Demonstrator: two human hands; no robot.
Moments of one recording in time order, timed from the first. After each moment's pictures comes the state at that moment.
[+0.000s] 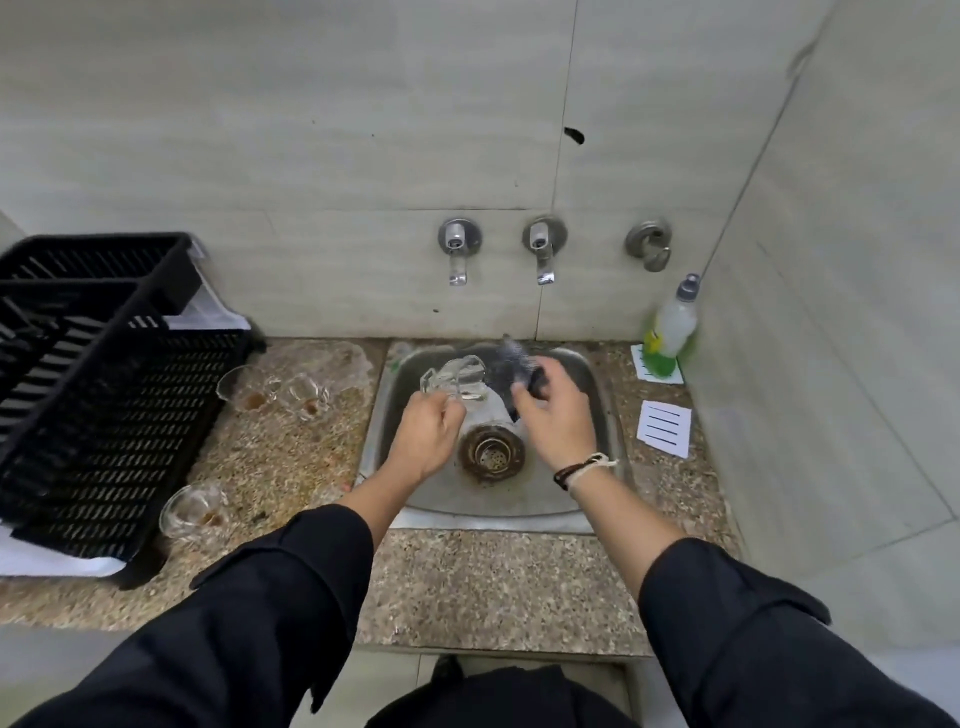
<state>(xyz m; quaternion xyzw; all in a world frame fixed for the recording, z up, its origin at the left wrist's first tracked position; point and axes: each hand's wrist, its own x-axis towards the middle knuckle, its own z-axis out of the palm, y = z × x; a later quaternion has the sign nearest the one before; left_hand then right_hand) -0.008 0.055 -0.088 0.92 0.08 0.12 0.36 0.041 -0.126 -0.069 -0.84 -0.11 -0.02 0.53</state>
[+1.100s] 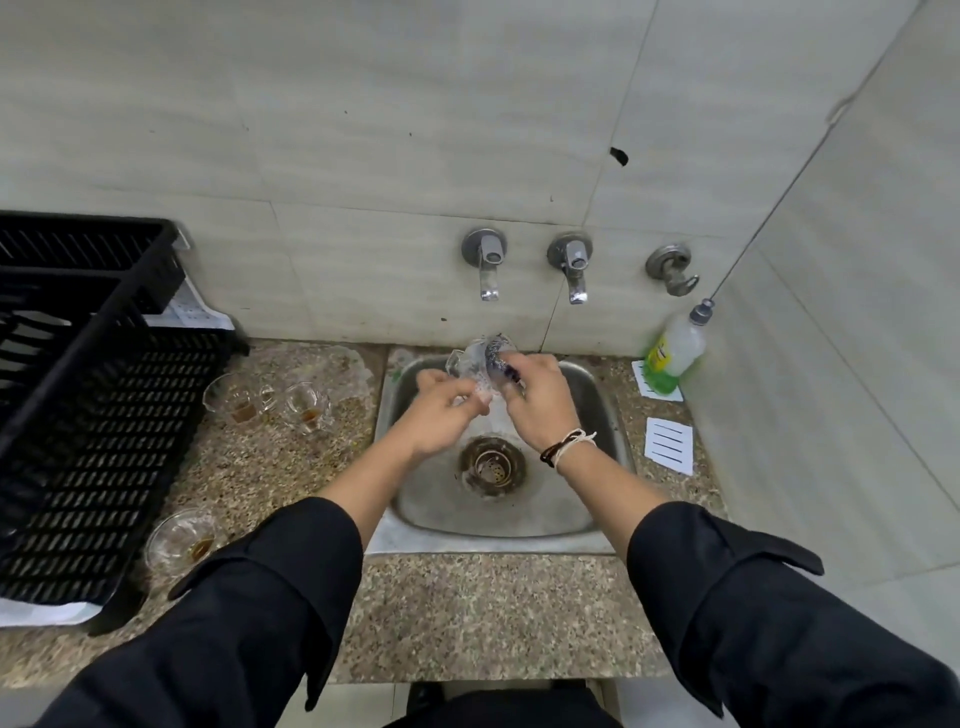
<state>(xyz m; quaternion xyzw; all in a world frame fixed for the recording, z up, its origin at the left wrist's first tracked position) 0.027 0.119 -0.074 0.86 0.05 -0.08 0.50 0.068 -0.048 -0.048 -0.90 -0.19 -0.04 0.38</state>
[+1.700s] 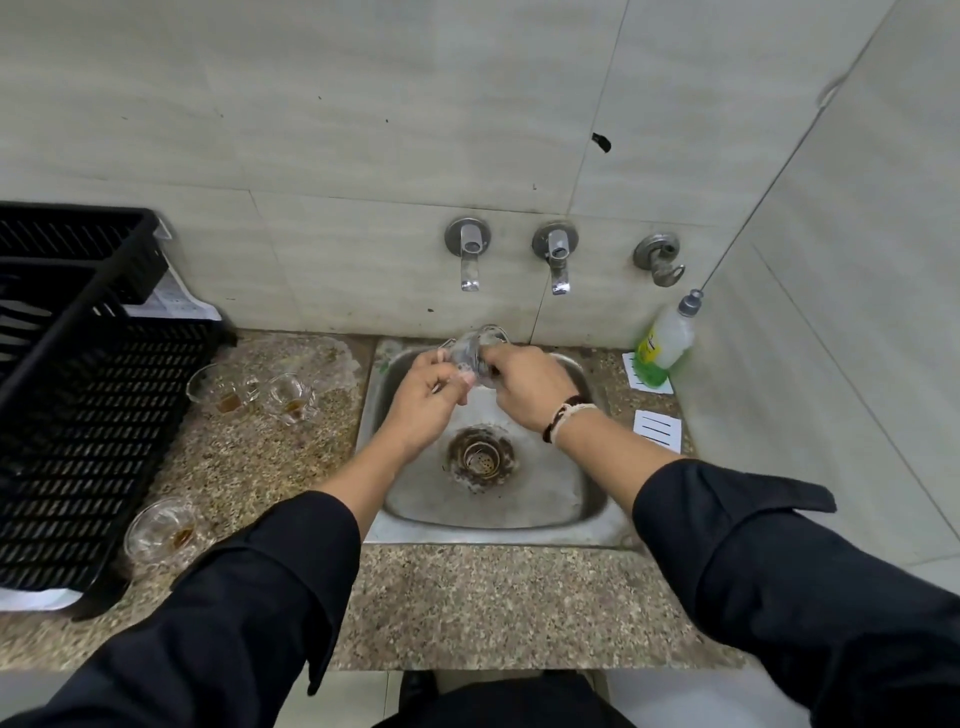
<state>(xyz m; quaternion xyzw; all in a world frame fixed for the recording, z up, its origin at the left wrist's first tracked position) 0.031 0.093 -0.077 0.81 0.07 0.08 0.58 0.094 -0.066 -0.026 -0.93 -0.33 0.01 0.16</state>
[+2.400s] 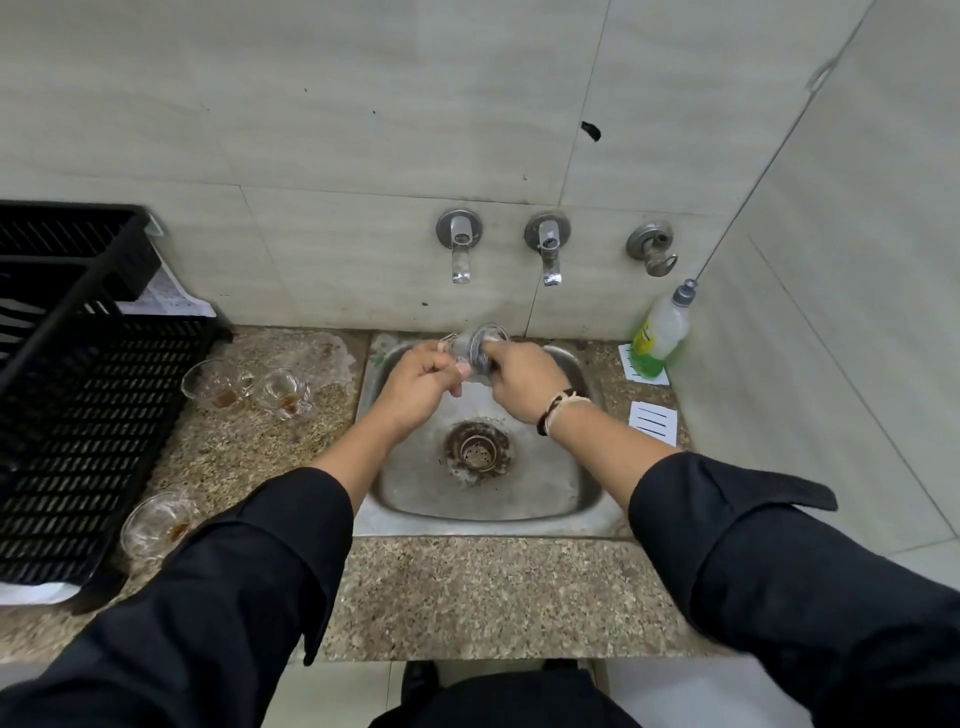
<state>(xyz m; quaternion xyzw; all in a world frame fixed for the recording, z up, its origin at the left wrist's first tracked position) 0.040 0.097 -0.068 0.81 0.05 0.03 0.58 0.090 -0.073 -0.021 -0.94 -0.27 0.07 0.19</state>
